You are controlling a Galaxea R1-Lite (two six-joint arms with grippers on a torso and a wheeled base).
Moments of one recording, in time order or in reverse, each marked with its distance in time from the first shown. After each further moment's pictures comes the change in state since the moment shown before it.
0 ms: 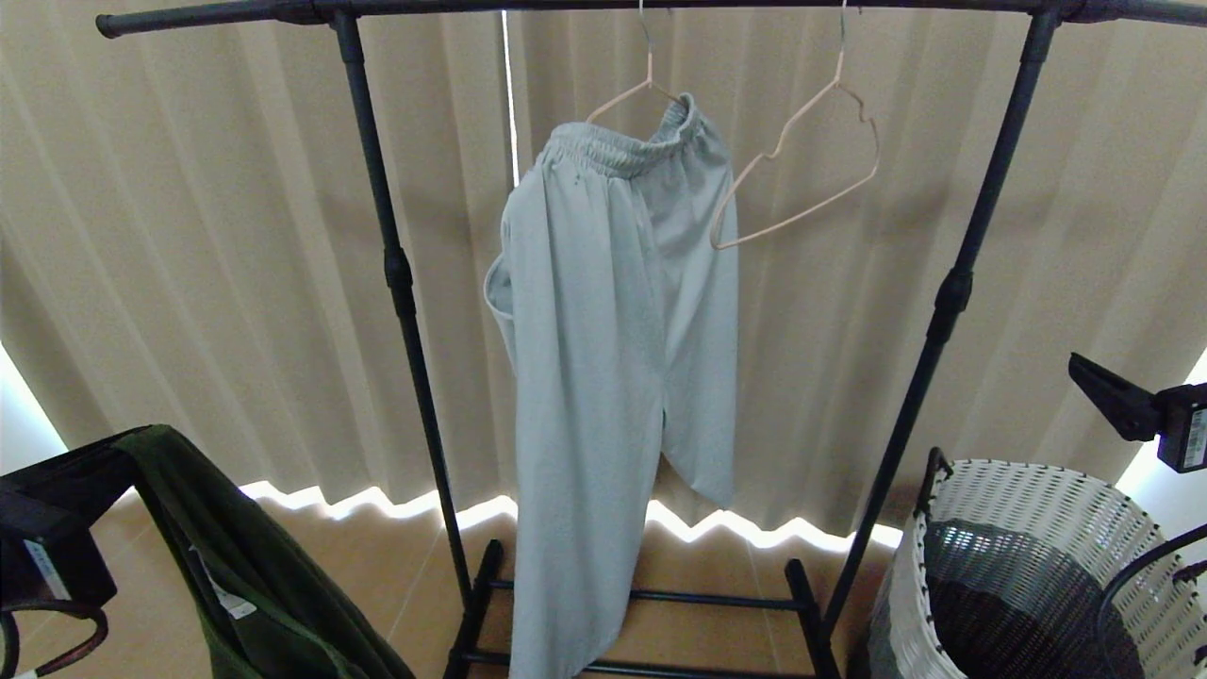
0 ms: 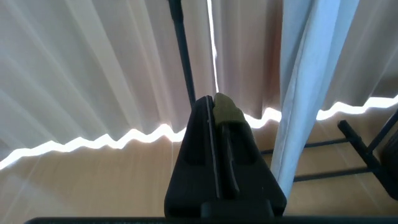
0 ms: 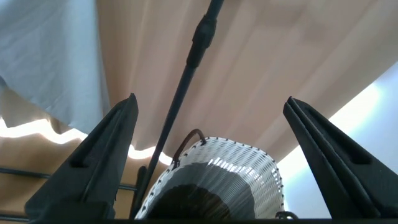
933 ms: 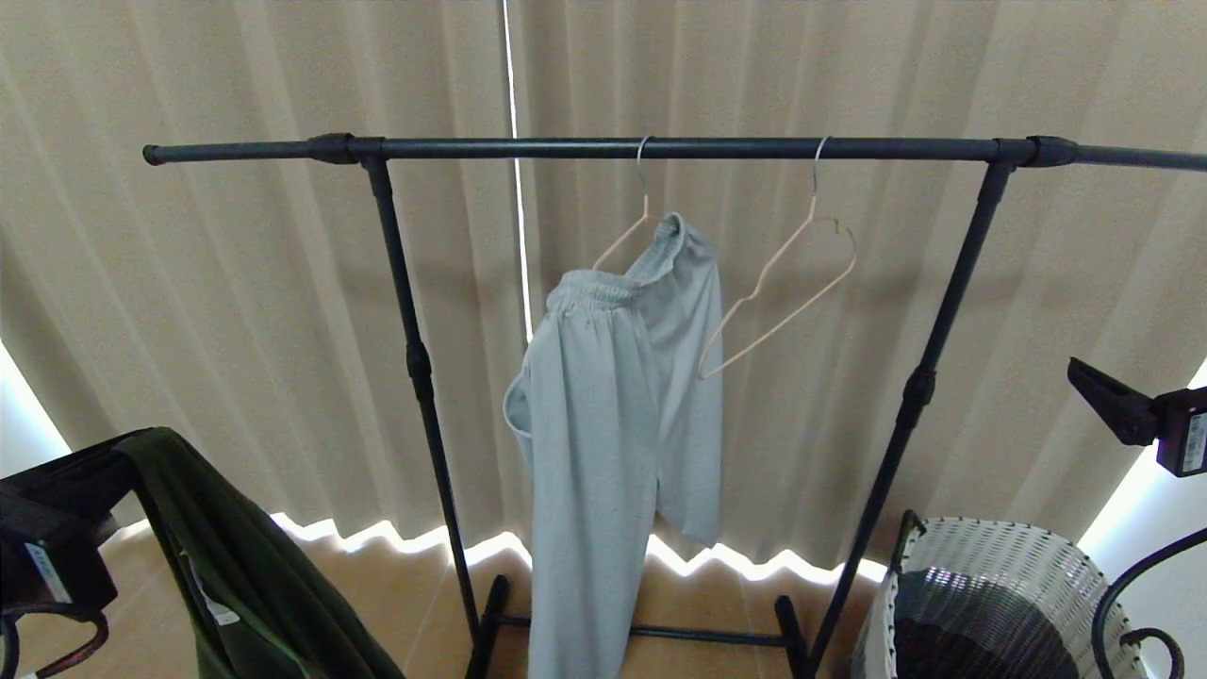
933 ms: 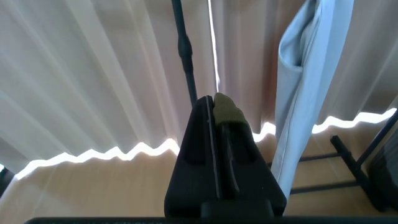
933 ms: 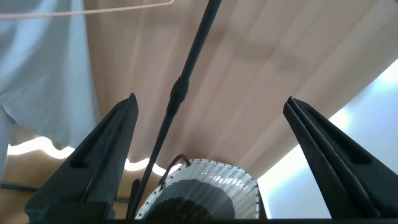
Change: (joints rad) left arm 0.000 0.001 0.004 0.000 0.000 0.003; right arm -0.001 0.001 0.006 0.003 -0.005 -0.005
